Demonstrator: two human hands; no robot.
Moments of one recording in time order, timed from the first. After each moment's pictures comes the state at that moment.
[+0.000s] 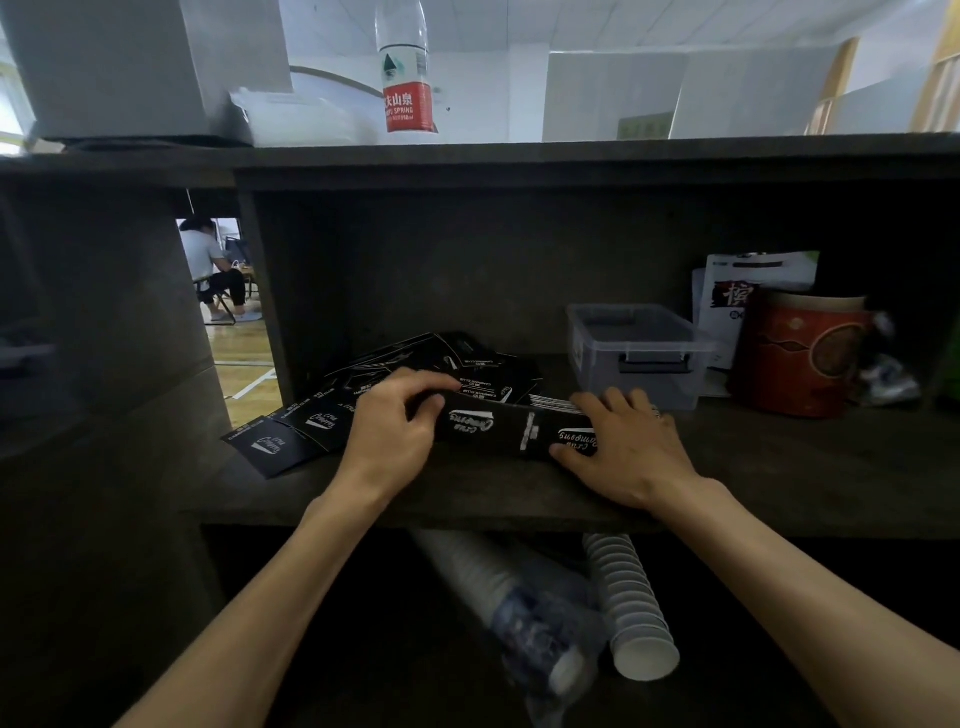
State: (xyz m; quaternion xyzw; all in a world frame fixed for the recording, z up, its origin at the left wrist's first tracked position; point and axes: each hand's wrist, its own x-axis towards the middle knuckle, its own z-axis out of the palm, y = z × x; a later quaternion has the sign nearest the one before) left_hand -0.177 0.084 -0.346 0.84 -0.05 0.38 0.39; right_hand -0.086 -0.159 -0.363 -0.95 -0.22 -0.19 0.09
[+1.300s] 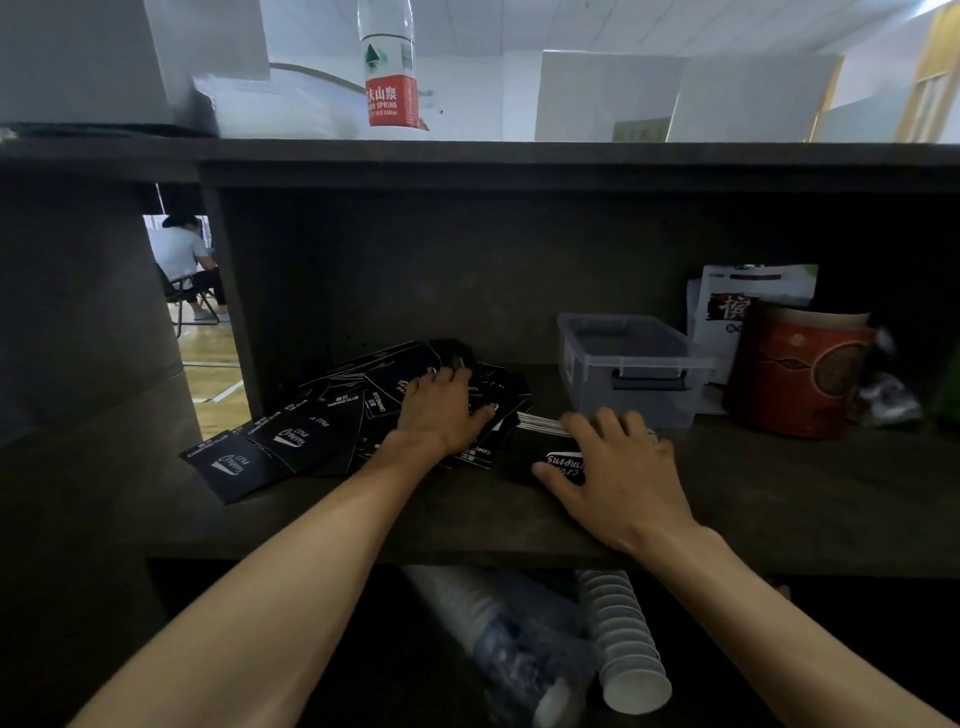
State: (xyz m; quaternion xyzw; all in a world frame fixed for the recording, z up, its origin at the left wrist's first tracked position) left_hand -0.037 0.073 -0.359 0.98 0.04 0.21 0.07; right_hand -0.087 -0.157 -0.376 -0.95 -0.20 -0.24 0.07
